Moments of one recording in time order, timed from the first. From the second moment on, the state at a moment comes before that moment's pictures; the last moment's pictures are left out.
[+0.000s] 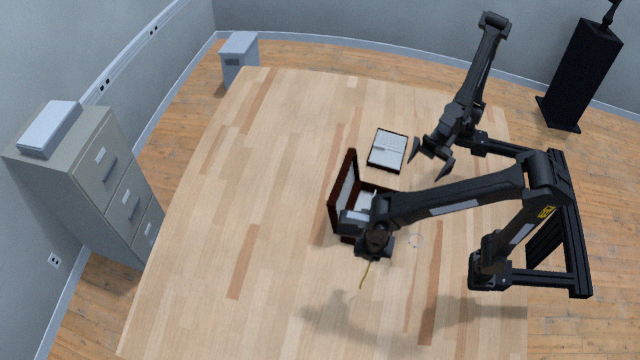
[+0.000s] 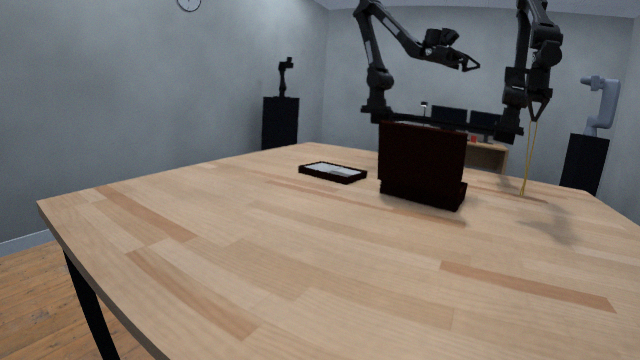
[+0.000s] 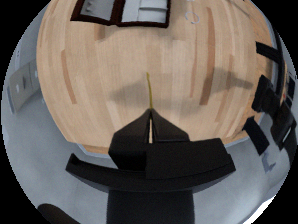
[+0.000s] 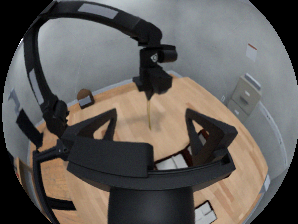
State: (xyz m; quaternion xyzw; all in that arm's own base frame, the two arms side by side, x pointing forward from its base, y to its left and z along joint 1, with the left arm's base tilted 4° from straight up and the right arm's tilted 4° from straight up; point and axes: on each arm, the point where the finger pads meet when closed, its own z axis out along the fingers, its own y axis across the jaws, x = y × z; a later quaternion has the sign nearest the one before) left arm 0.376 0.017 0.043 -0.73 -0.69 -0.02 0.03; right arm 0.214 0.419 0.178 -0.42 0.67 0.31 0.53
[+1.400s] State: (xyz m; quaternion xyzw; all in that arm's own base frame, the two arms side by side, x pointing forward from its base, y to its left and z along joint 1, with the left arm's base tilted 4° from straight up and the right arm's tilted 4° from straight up) left arm 0.399 -0.169 0.038 -0.72 -0.65 -0.18 -0.16; right arm 0.188 0.168 0.291 -0.29 0.80 0.15 0.50
